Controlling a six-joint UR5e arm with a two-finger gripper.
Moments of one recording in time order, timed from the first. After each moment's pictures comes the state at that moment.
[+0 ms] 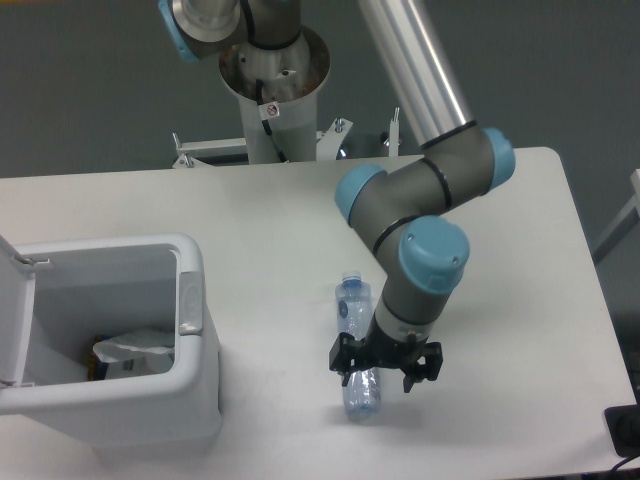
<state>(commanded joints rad) 2.45 -2.19 -1.48 -0.92 1.36 0.53</state>
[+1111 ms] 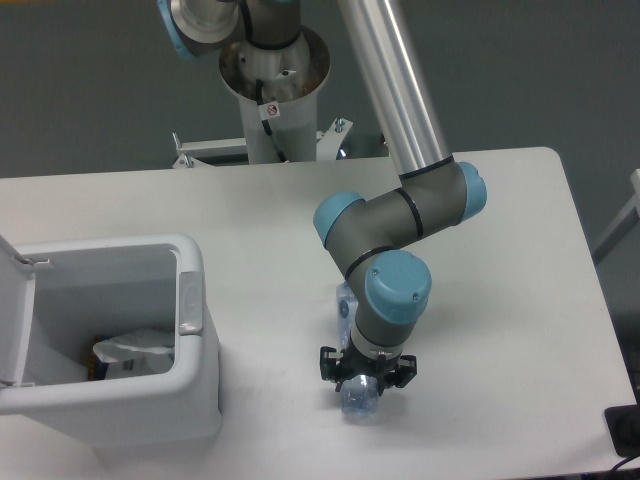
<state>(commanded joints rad) 2.42 -2.22 -1.50 -0.89 1.42 0.52</state>
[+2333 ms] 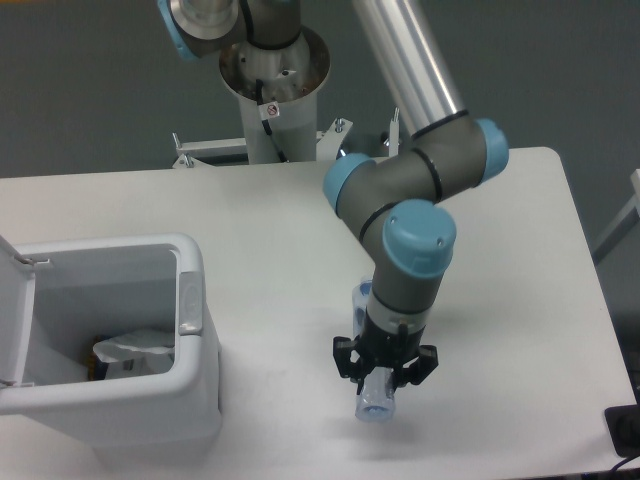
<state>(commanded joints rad) 2.49 -2.05 -1.39 -0.88 1.18 0.49</state>
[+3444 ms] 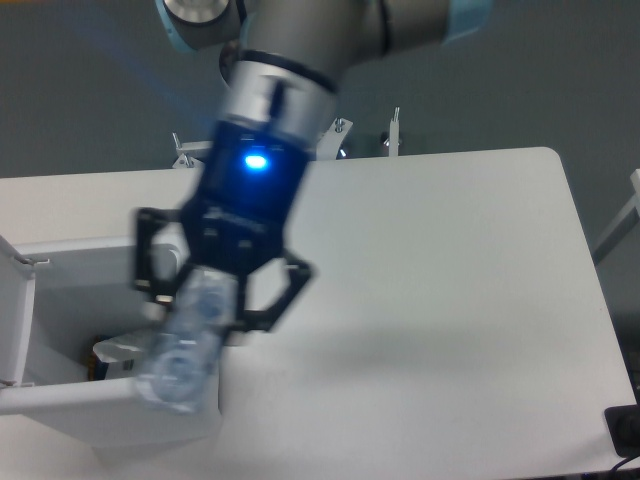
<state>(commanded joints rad) 2.20 -1.91 -1.24 -0.67 0.93 0.15</state>
